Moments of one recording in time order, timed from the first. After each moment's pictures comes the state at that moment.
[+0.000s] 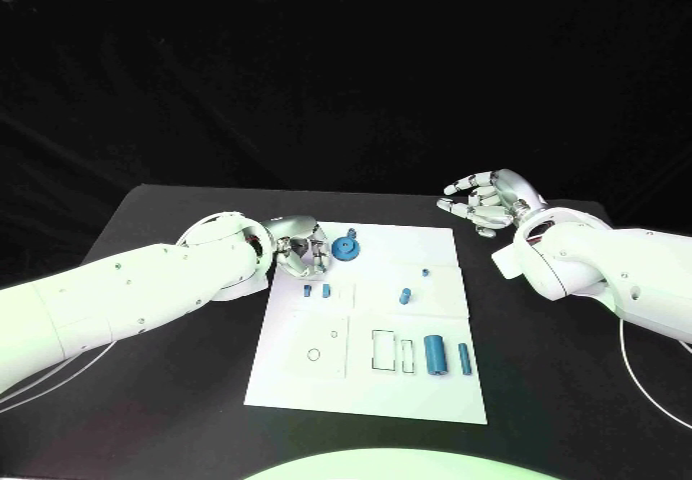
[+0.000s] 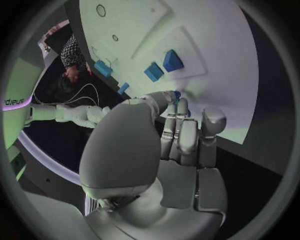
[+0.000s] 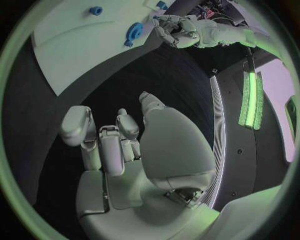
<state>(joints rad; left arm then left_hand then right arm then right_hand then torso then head) 1.16 -0.70 -0.02 1.32 -1.35 -0.07 -0.02 1.51 -0.23 0.62 0.13 0.22 0.97 0.14 0.38 0.33 1.00 0.08 0.59 0.23 1.35 0.00 1.44 1.06 0.14 1.18 0.11 1.26 1.05 1.29 -0.86 -0.18 1.43 -0.65 -0.58 0.11 1.36 -0.11 0.13 0.29 0.29 0.77 0.18 0.30 0.31 1.24 0.09 1.23 1.10 1.47 0.02 1.48 1.31 0.10 1.34 0.12 1.09 1.21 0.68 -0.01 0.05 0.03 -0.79</state>
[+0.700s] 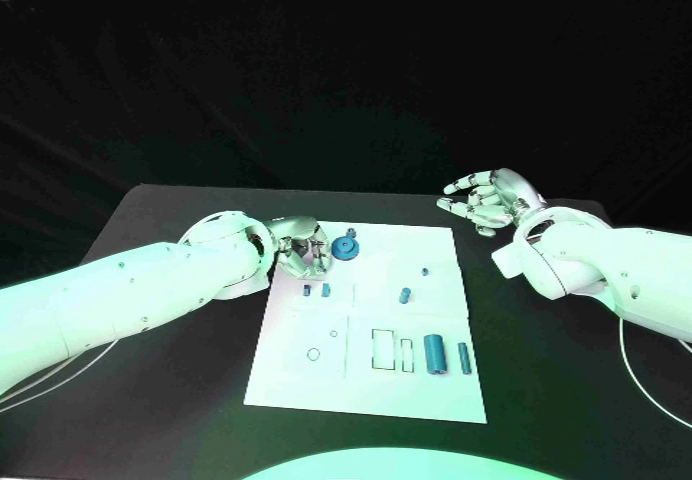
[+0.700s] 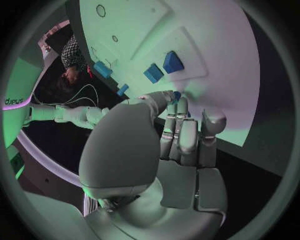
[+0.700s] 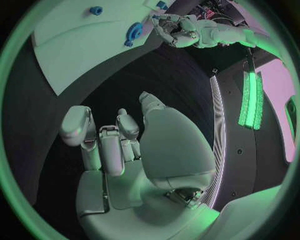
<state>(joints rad) 1.16 -0.69 -0.02 1.31 -1.35 -0.05 -0.03 1.50 -0.24 0.62 0.13 0.22 0.97 0.14 0.38 0.33 1.02 0.07 0.59 0.23 1.35 0.00 1.44 1.06 0.14 1.18 0.11 1.26 1.05 1.29 -0.86 -0.18 1.43 -0.65 -0.58 0.11 1.36 -0.11 0.13 0.29 0.29 0.77 0.18 0.30 0.31 1.24 0.09 1.23 1.10 1.47 0.02 1.48 1.31 0.10 1.34 0.12 1.09 1.21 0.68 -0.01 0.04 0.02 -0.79</state>
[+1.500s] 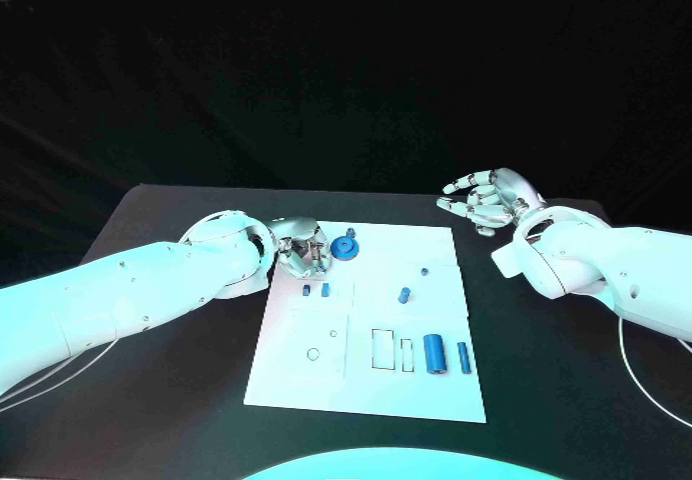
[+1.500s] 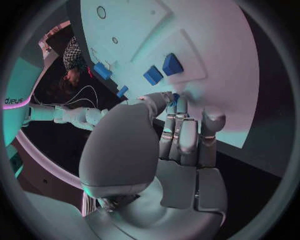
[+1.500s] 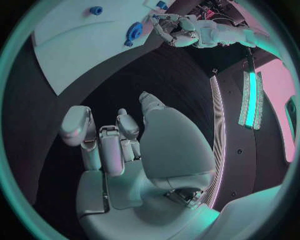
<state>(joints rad) 1.16 -0.68 -0.02 1.30 -1.35 -0.03 -0.04 1.48 -0.23 0.62 0.11 0.21 0.98 0.14 0.35 0.33 1.03 0.06 0.56 0.23 1.35 0.00 1.44 1.05 0.14 1.17 0.11 1.25 1.03 1.29 -0.87 -0.18 1.43 -0.65 -0.58 0.11 1.36 -0.11 0.13 0.29 0.29 0.77 0.18 0.30 0.31 1.24 0.09 1.23 1.10 1.47 0.02 1.48 1.31 0.10 1.34 0.12 1.09 1.21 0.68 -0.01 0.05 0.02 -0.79</state>
